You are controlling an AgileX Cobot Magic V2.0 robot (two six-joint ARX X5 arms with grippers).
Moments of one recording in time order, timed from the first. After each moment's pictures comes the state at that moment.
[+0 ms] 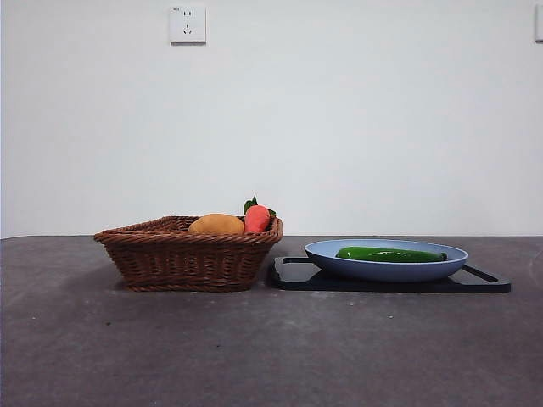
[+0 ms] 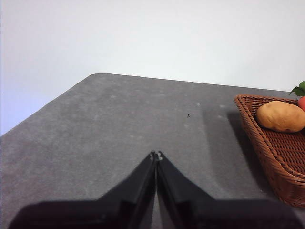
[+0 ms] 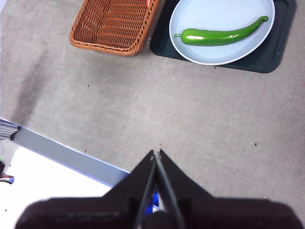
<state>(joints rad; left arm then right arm) 0.11 0.01 0.02 -0.06 -0.02 -0.10 0.20 0.86 1.35 -1.36 -0.36 0.04</state>
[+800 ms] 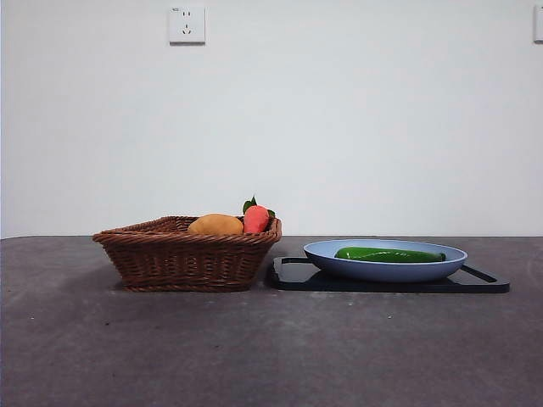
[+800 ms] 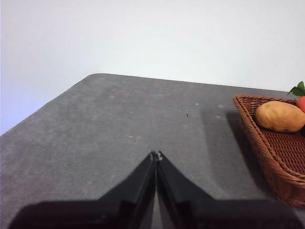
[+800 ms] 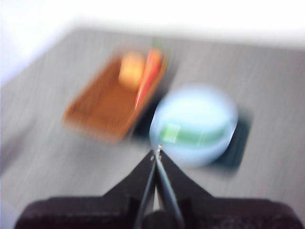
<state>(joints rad) 0.11 0.01 0.02 -0.06 -0.02 -0.10 0.10 0.64 1.17 -0.95 -0.36 -0.06</state>
